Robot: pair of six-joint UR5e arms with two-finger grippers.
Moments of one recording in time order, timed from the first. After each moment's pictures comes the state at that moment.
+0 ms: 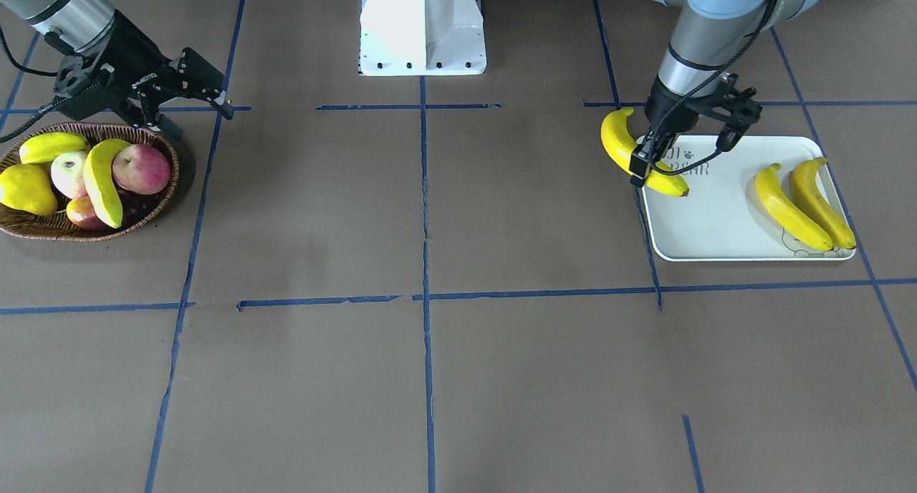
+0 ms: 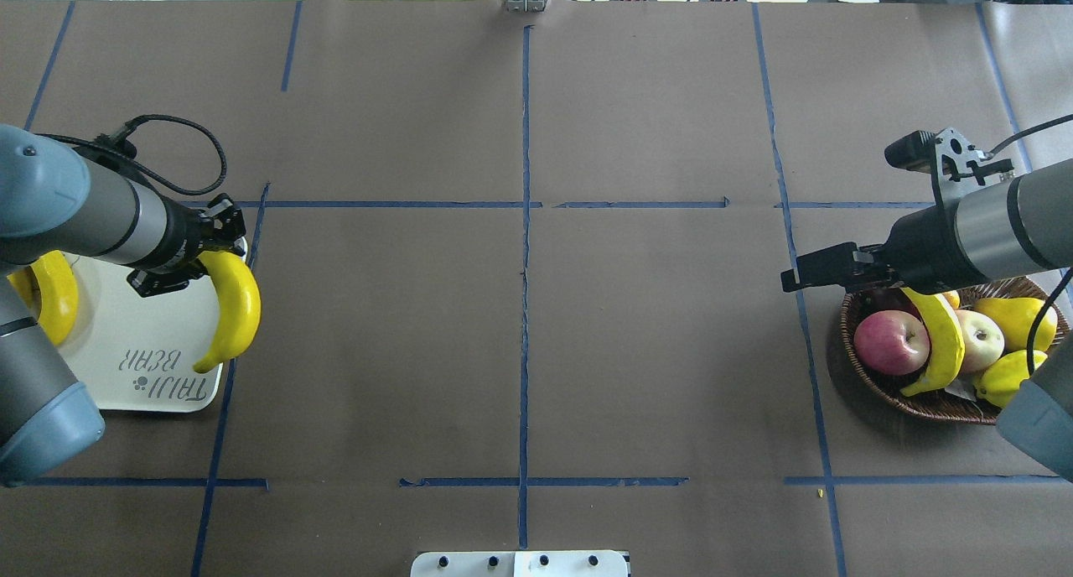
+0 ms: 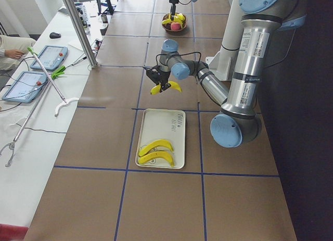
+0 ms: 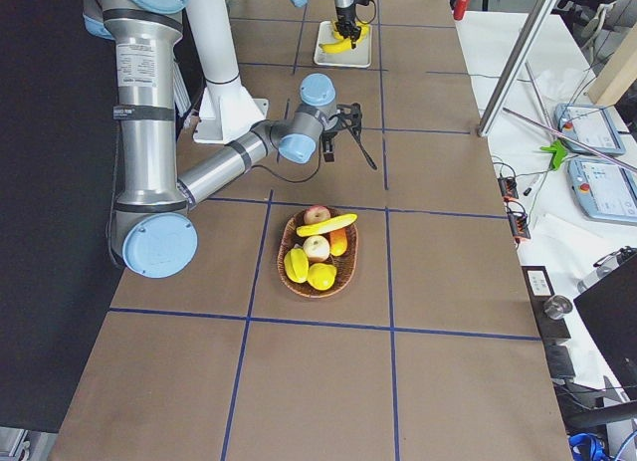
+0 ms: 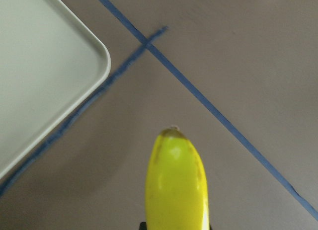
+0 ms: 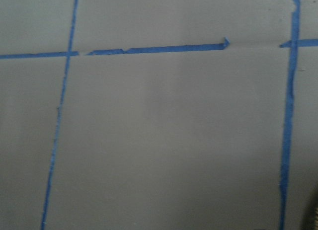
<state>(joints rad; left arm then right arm) -0.75 -1.72 -2.03 -1.71 -1.87 -1.83 0.83 -1.59 2.10 -1.07 2.20 1.06</state>
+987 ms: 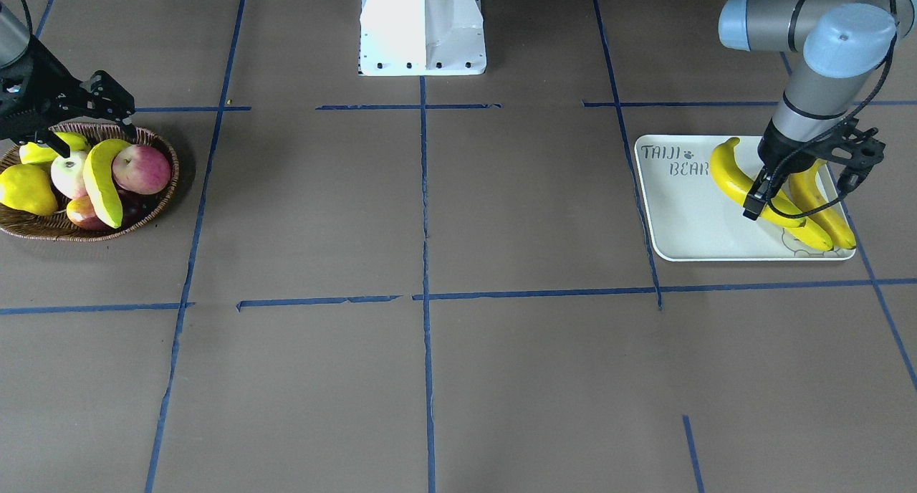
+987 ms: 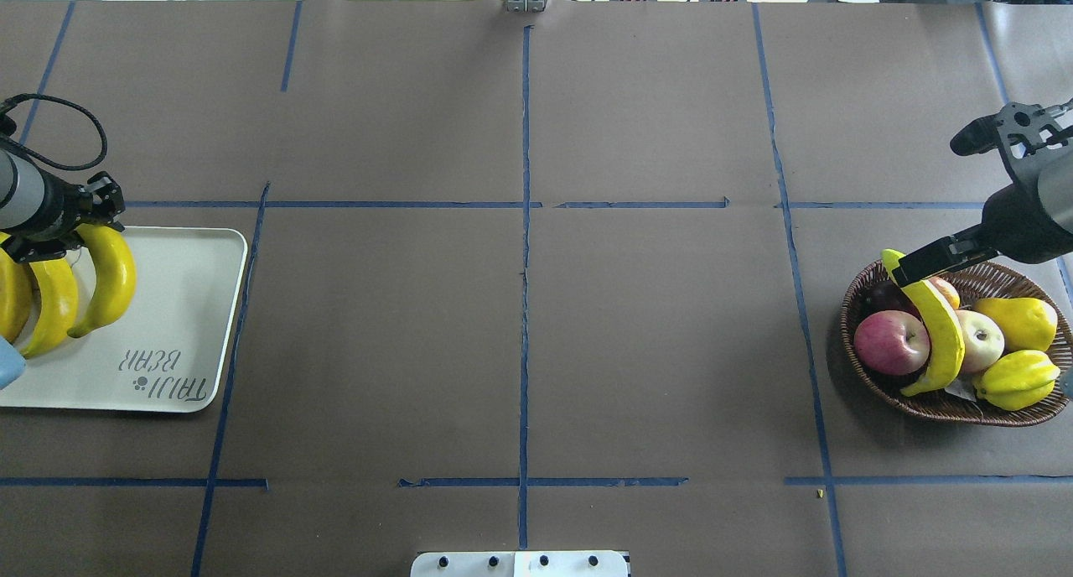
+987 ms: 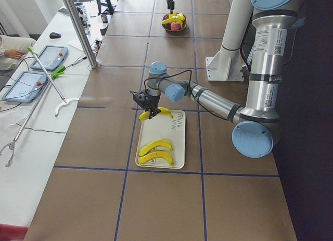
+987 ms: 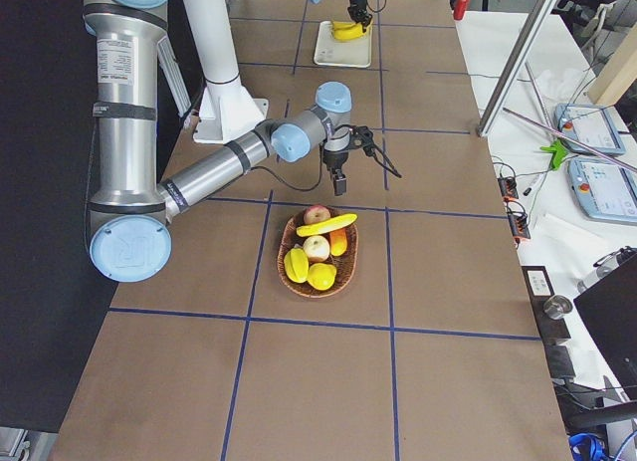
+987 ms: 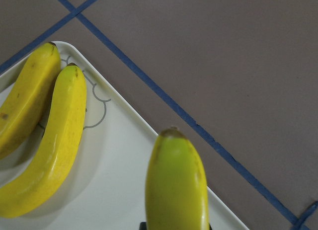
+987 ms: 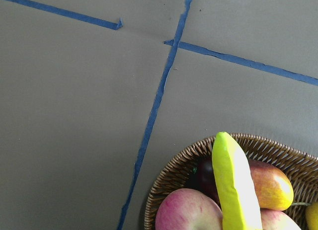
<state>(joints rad) -0.92 -1.60 -1.81 -1.90 -1.92 -1.63 0.97 -1.61 2.14 -1.51 2.20 0.52</state>
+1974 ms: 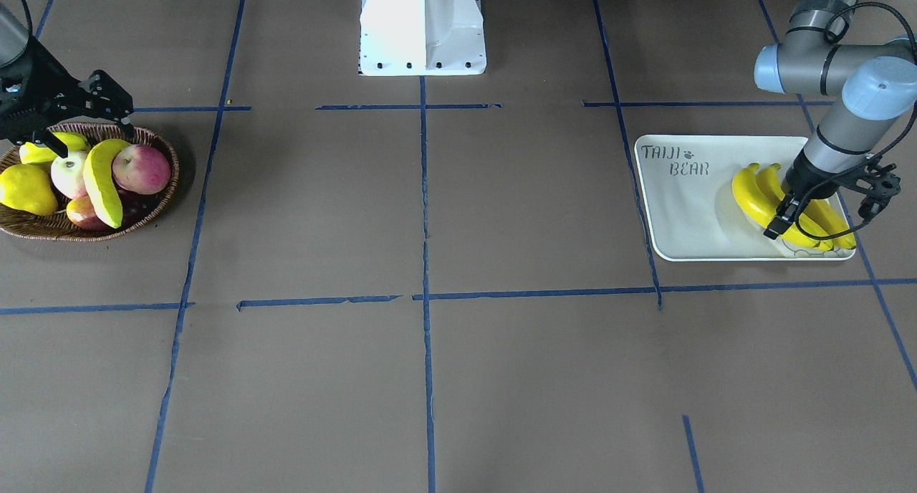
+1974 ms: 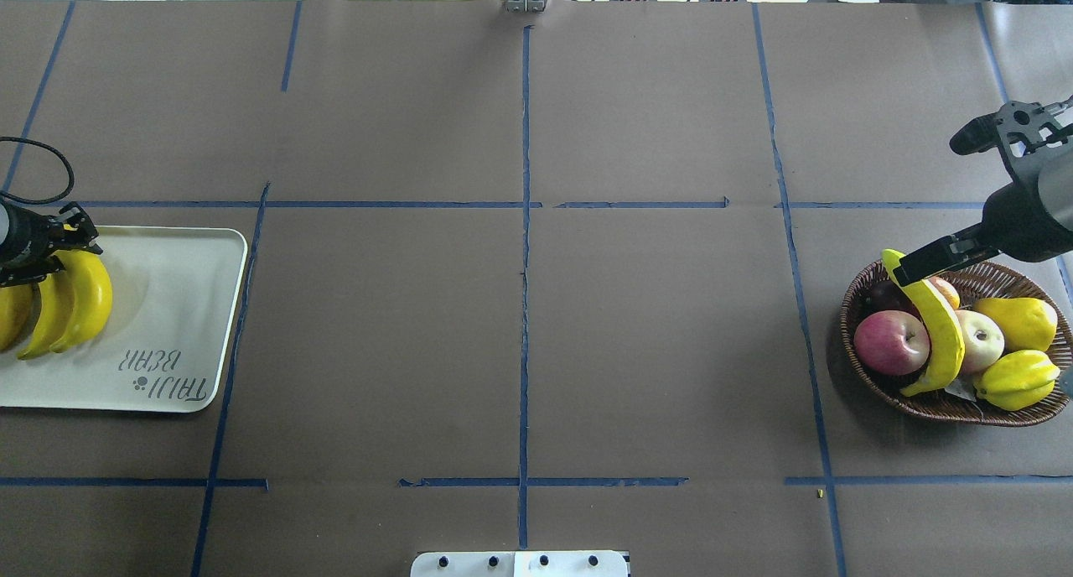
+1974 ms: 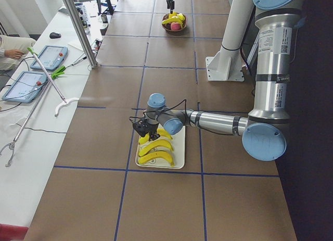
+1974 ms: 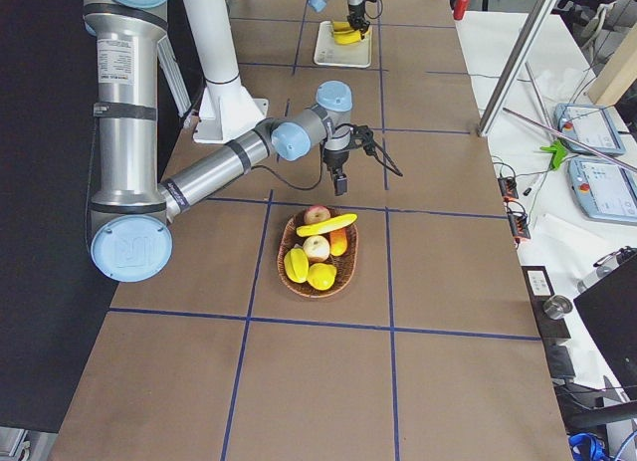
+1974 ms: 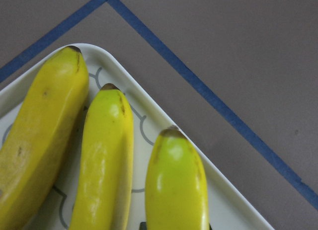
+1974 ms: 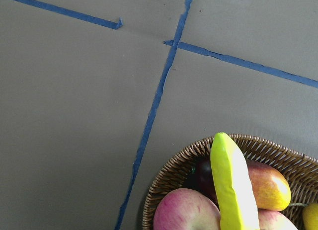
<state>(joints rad) -0.95 -1.56 -1.56 -2.26 -1.99 -1.63 0.97 -1.61 2.14 -1.52 2.20 0.51</state>
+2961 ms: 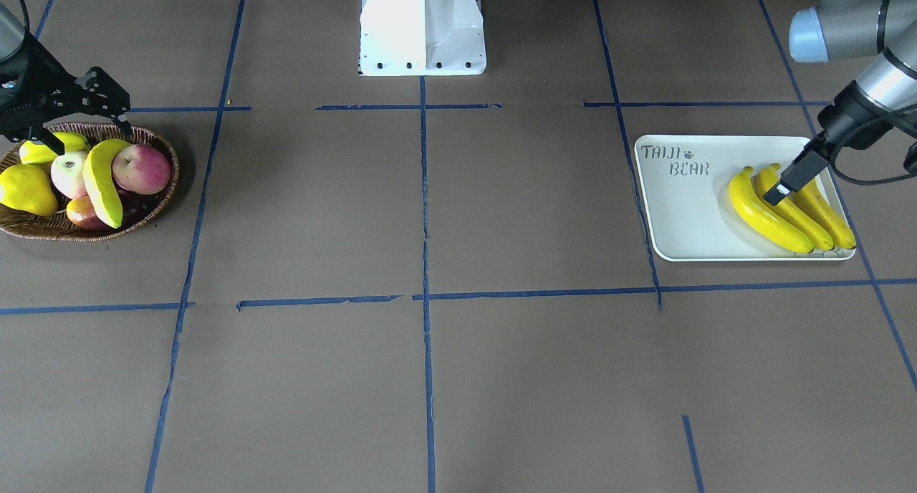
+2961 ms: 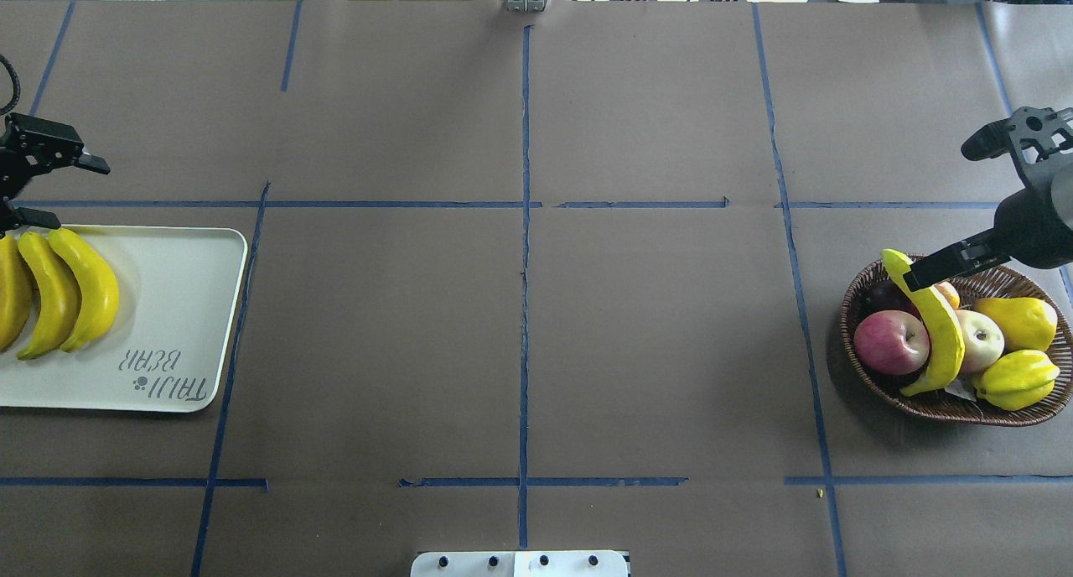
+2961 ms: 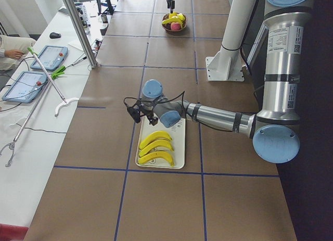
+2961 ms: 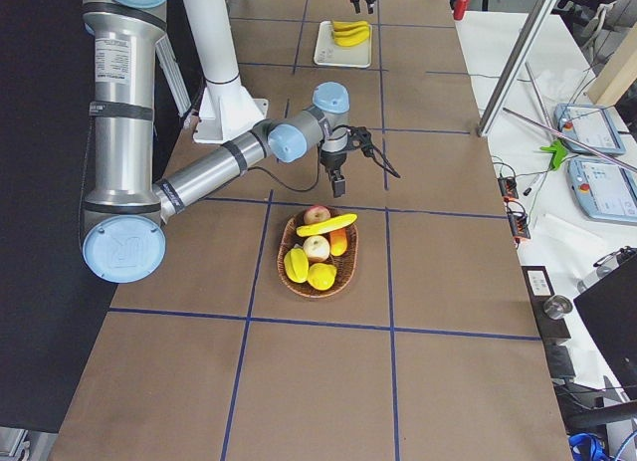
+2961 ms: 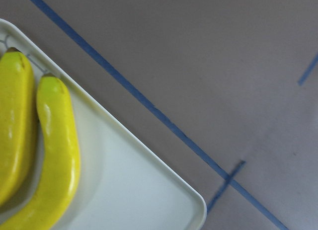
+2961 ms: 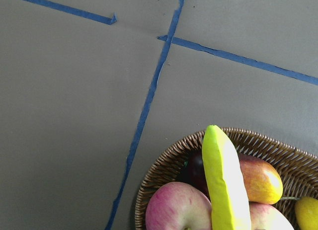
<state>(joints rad) -1.12 -1.55 -1.87 -2.27 -2.28 -1.61 0.98 -1.65 2.15 -1.47 2.19 0.51</state>
